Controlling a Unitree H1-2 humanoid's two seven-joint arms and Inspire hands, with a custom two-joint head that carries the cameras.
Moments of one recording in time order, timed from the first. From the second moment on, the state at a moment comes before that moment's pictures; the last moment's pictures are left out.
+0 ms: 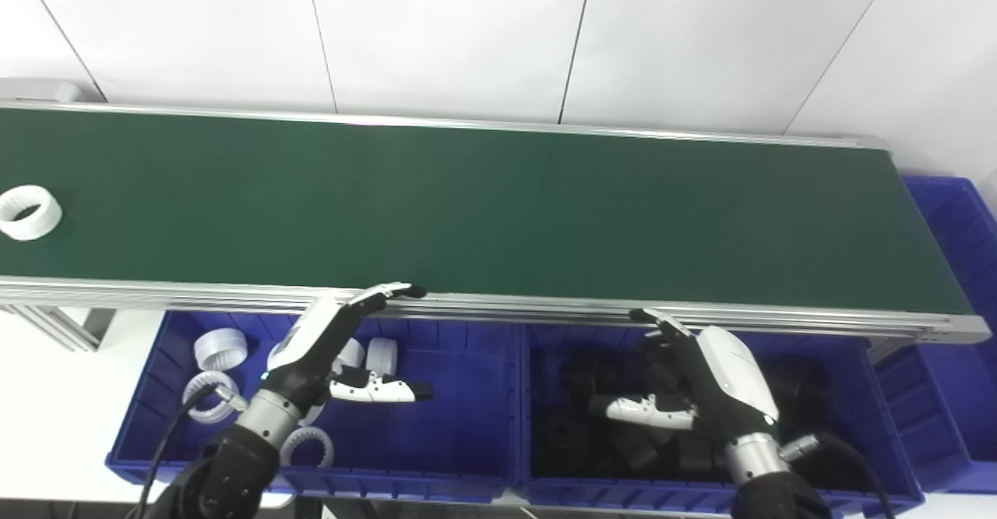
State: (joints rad) left arm 0.07 0.22 -0.22 0.01 0.44 -0.23 -0.12; right arm 0.19 -0.24 0.18 -0.35 -0.76 0.30 0.19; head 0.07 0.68
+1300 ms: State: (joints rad) left arm 0.08 0.16 -0.29 0.15 0.56 -0.31 0.00; right arm 0.23 -0.27 0.16 -0.35 -0.73 0.24 0.13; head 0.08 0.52
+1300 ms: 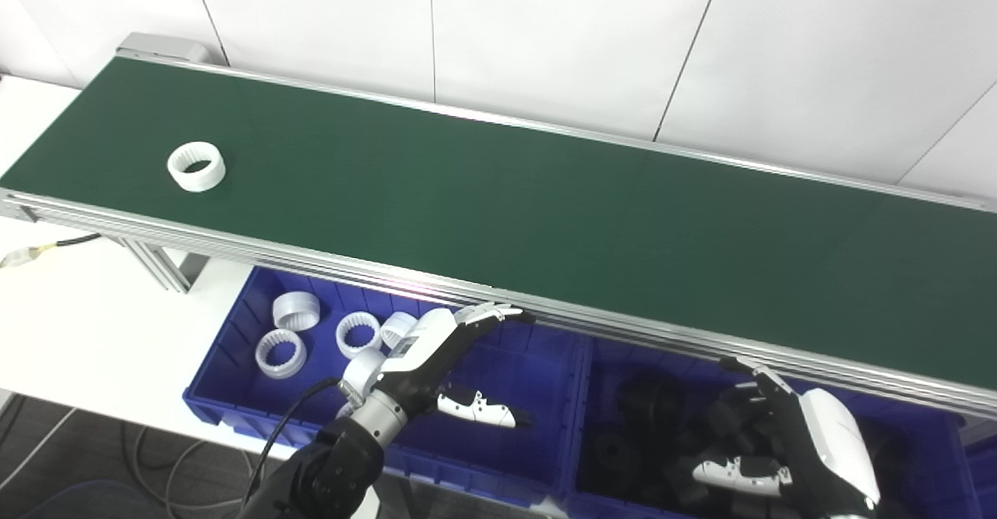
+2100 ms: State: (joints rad) left arm 0.06 0.15 -0.30 0.21 0.56 -0.32 0.03; right arm 0.23 -0.27 0.17 -0.29 -0.72 0.23 0.12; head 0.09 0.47
